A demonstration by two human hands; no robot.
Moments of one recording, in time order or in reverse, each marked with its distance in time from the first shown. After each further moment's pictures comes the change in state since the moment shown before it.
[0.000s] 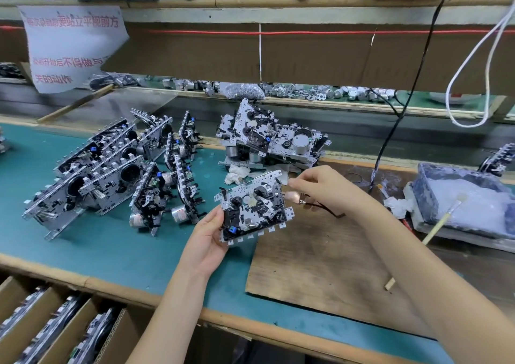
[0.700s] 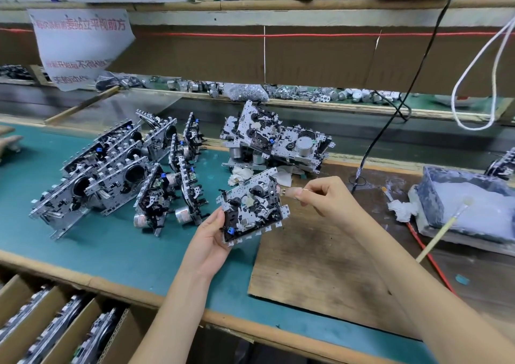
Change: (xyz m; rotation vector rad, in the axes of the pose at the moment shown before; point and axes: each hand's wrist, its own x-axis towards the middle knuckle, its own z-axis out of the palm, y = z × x) left_hand -0.001 0.001 0.000 -0.064 0.063 -0.019; right_hand -0.012 0.017 0.015 0.231 0.102 -0.189
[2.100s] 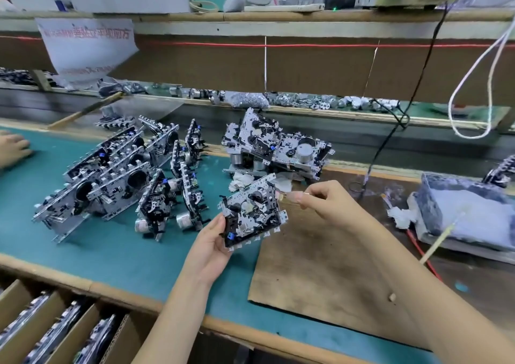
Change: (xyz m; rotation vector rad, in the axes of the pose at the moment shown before) left_hand 0.003 -0.001 -0.002 0.019 -0.016 0.007; right_hand 0.009 0.001 -0.007 -0.103 -0.035 0.017
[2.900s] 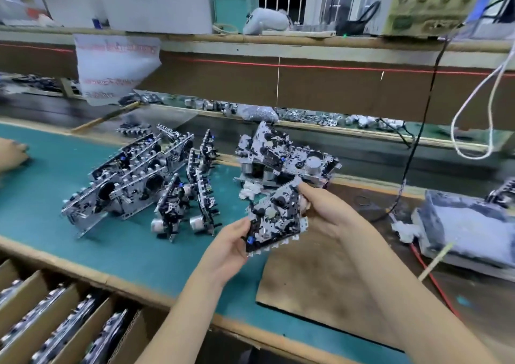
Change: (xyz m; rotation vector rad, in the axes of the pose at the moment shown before) left_hand -0.018 0.012 0.021 0.146 -0.180 -0.082; right_hand 0.009 -0.043 0.023 0.745 -0.078 0.366
